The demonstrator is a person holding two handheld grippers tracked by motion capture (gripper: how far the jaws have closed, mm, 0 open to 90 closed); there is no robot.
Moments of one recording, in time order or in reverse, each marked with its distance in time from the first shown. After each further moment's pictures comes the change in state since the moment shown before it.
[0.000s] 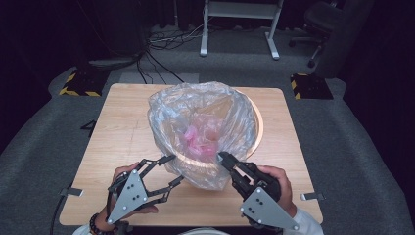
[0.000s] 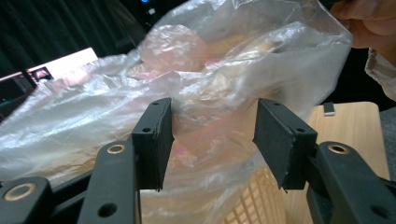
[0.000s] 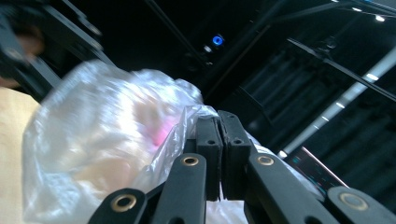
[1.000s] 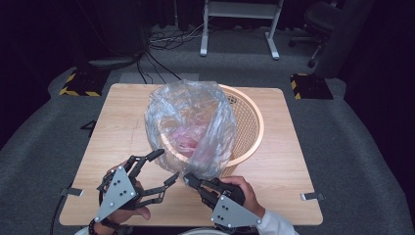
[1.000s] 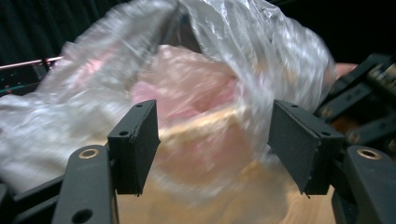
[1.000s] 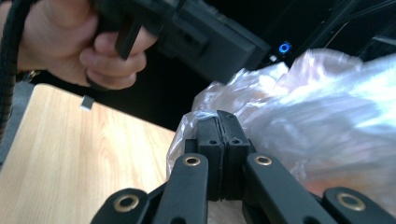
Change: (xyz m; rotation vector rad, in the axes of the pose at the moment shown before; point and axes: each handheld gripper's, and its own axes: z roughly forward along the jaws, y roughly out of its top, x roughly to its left) left arm 0.001 0.006 -0.009 -0.088 0.086 -0.148; right arm 0.065 -0.024 0.036 -0.073 0.252 0.124
